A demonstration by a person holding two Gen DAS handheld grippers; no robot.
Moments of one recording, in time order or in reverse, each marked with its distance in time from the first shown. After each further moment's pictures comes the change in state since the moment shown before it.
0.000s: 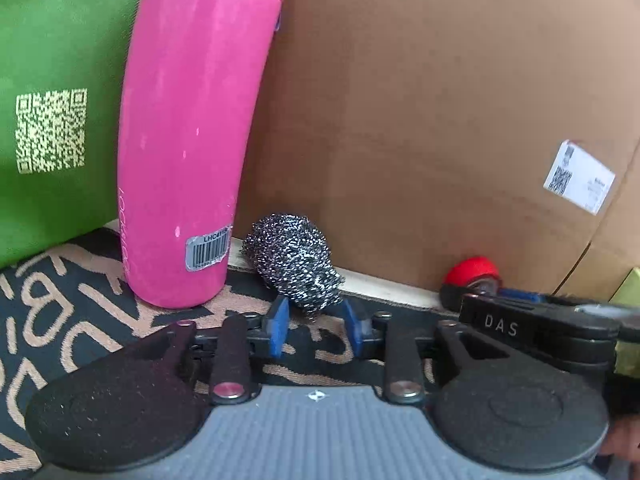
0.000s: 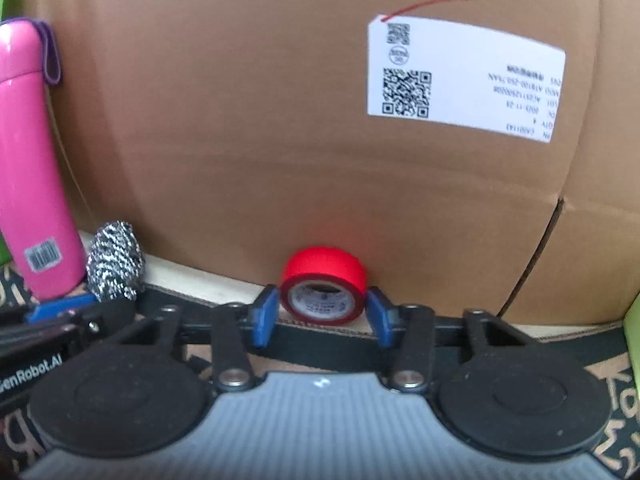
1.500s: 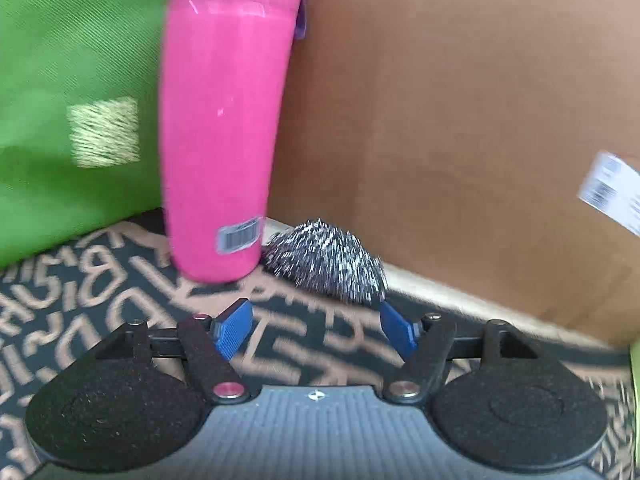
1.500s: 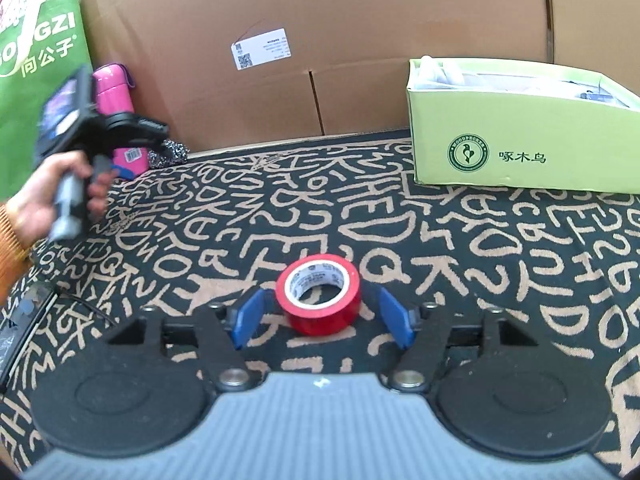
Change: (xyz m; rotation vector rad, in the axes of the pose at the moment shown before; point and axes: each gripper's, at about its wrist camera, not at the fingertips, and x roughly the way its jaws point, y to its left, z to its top) left arm 0.001 -0.058 0.016 -0.080 0.116 0.270; right arm -0.254 -0.130 -0.173 0.146 0.028 0.079
